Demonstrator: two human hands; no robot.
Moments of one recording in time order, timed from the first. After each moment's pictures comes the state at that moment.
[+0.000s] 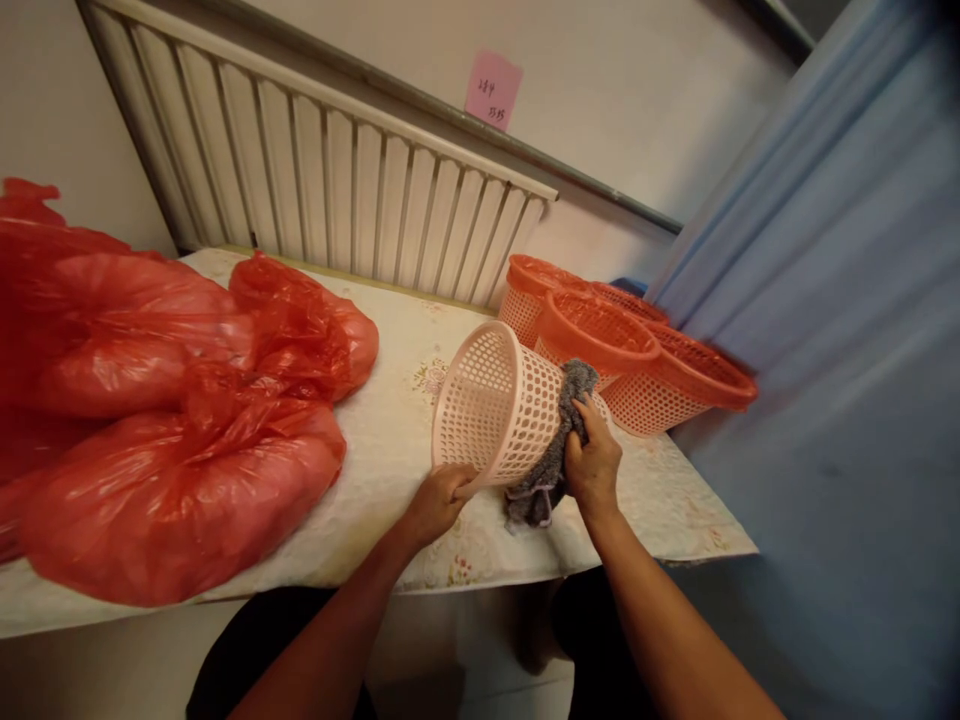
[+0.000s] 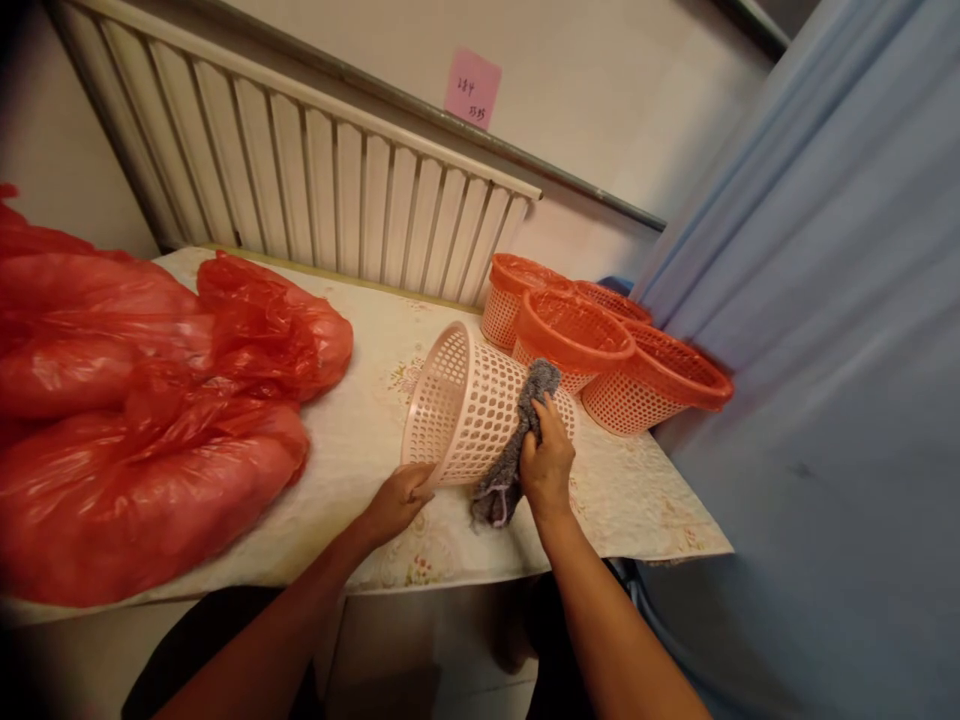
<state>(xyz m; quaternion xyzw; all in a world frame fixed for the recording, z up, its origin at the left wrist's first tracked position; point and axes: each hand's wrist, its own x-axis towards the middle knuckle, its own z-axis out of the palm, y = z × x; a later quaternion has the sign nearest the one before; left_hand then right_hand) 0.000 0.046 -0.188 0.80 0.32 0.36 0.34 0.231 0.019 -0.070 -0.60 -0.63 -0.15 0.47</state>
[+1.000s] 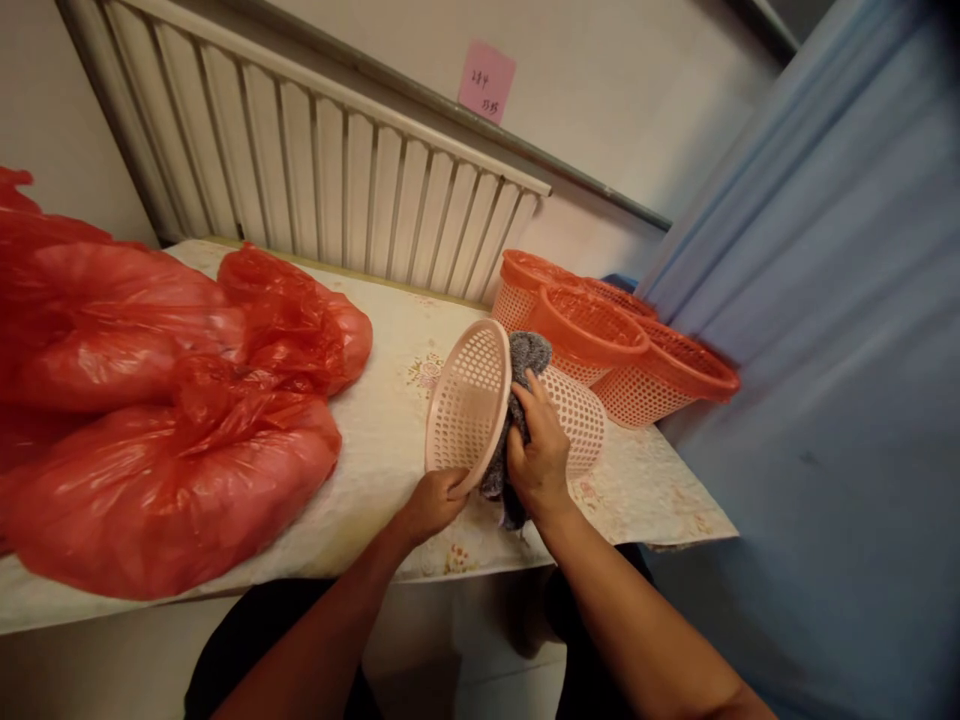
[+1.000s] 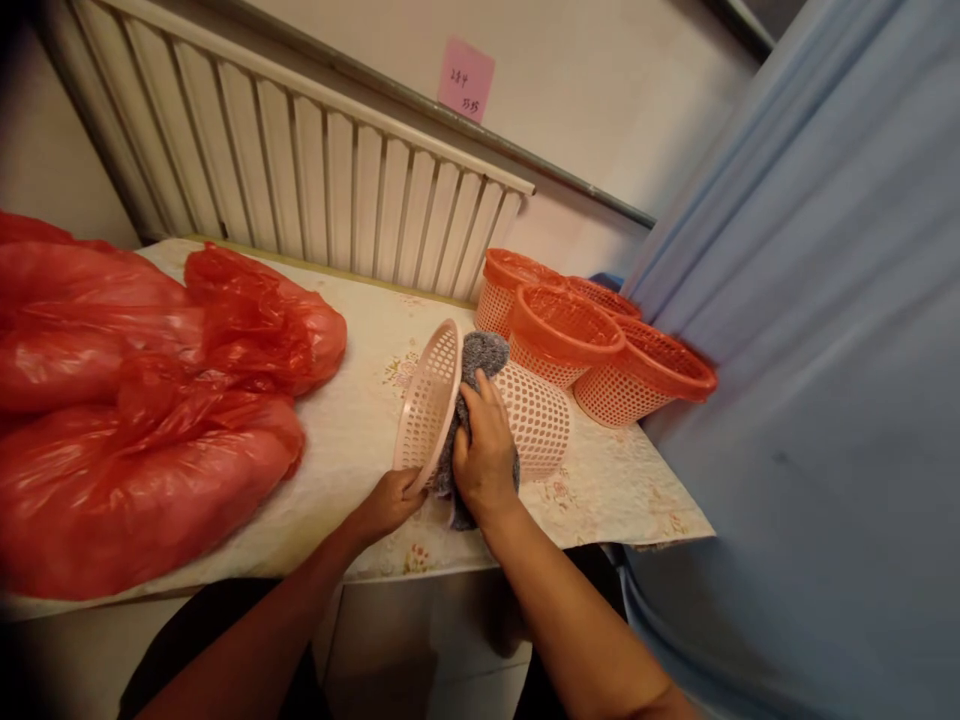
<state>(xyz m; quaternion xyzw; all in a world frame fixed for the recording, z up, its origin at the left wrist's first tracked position) 0.000 0.029 -0.177 0.76 0.33 0.37 0.42 0.137 -0.004 -0.037 -0.51 -0.72 -0.12 0.46</state>
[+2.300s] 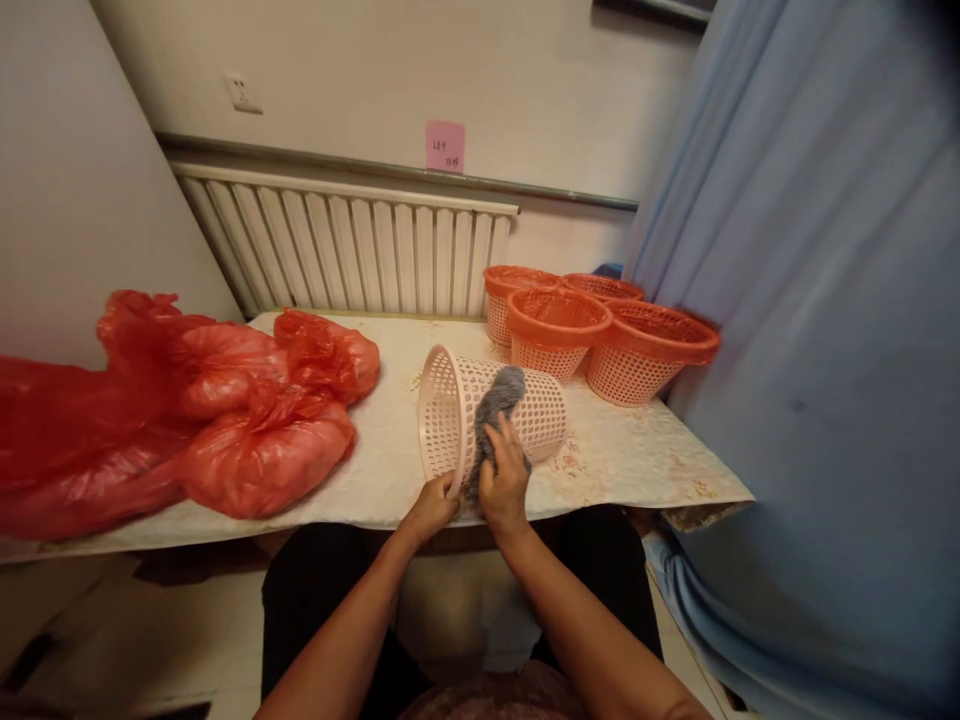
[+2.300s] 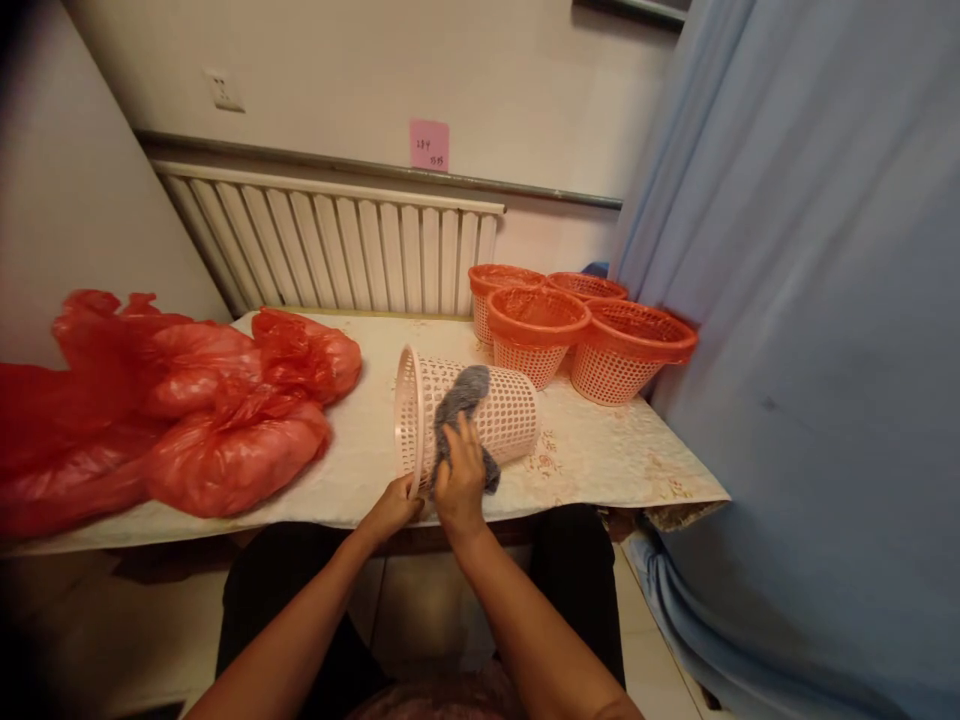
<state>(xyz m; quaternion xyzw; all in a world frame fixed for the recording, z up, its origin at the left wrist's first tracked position) 0.036 -0.057 -0.155 0.69 0.42 0.36 0.46 0.173 -0.088 -0.095 -0.49 -0.65 -0.08 0.57</state>
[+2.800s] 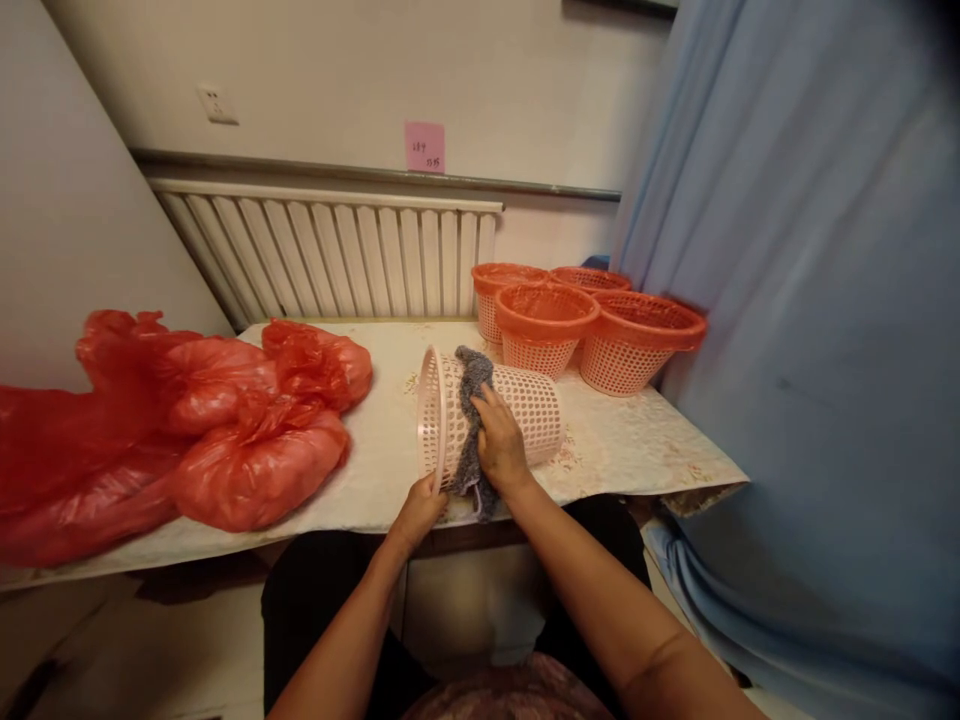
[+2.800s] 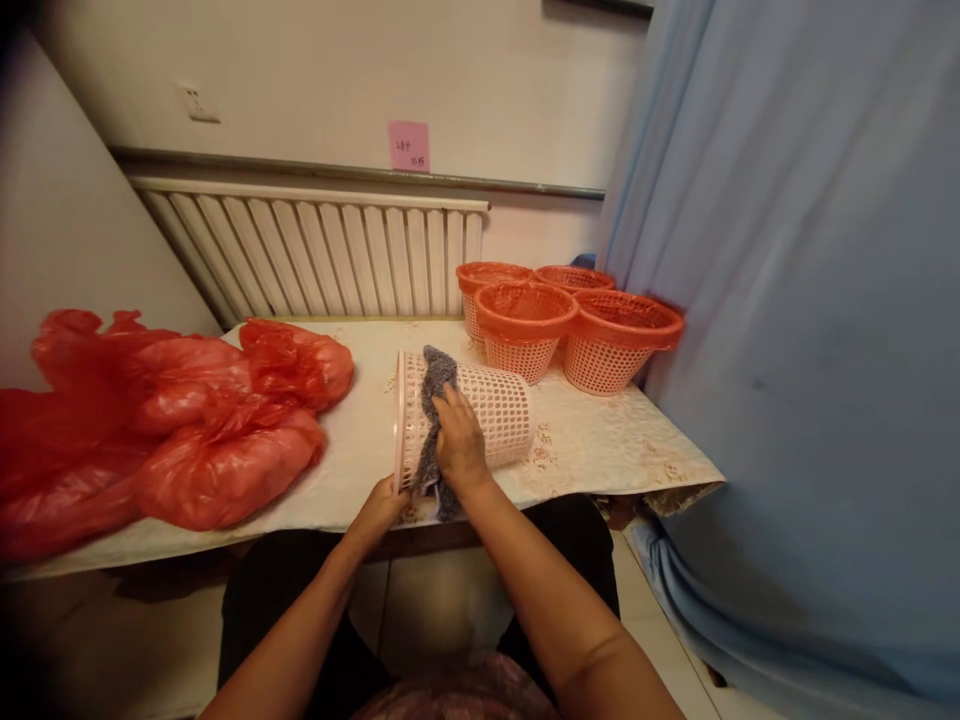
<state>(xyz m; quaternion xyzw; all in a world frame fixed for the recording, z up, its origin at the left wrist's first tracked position) 0.030 -0.057 -0.155 0.63 0.48 0.38 0.48 0.198 -0.053 -0.061 -0.47 -0.72 -0.09 0.50</state>
